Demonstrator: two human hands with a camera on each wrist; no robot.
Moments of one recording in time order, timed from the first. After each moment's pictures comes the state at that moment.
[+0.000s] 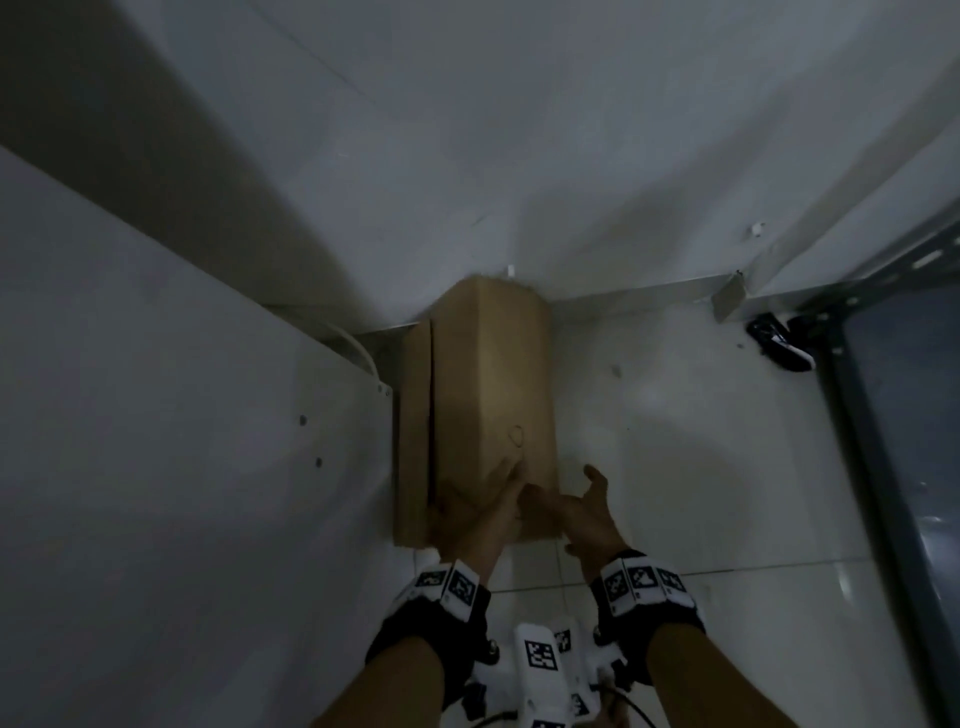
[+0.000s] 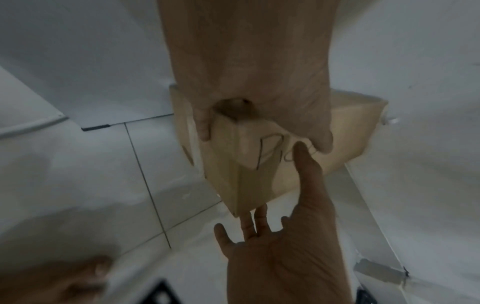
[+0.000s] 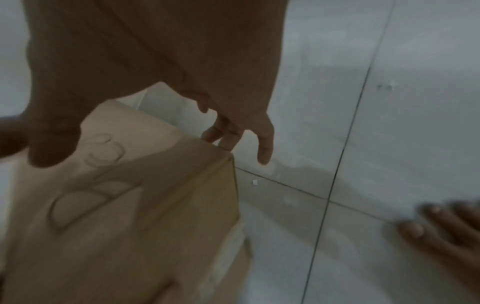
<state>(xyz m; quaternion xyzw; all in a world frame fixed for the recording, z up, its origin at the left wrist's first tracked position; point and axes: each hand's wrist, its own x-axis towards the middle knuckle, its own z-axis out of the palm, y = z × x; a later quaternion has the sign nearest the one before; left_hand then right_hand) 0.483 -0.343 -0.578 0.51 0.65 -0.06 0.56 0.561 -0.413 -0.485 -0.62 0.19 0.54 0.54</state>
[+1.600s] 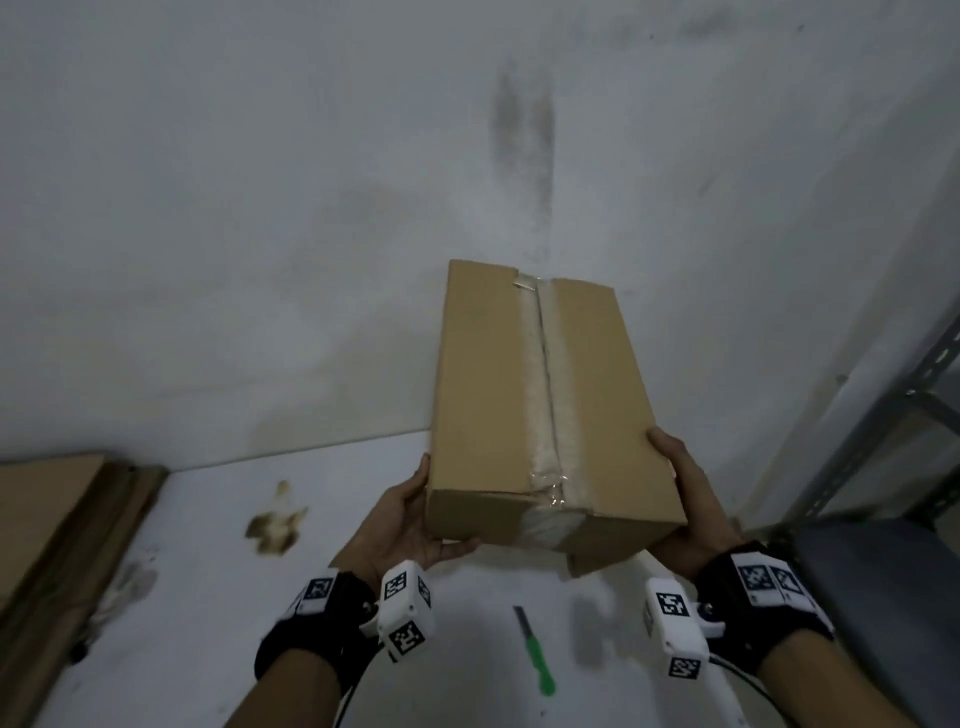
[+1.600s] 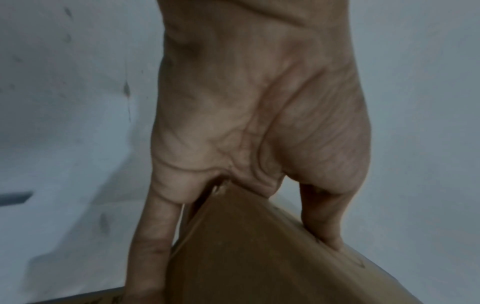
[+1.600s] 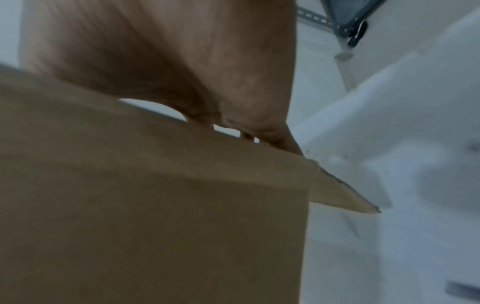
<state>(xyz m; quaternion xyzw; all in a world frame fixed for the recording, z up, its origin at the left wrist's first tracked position) 0.162 -0.007 0.065 0.36 0.31 -0.02 0.88 0.318 -0.270 0.085 -0.44 0.00 0.39 0.81</state>
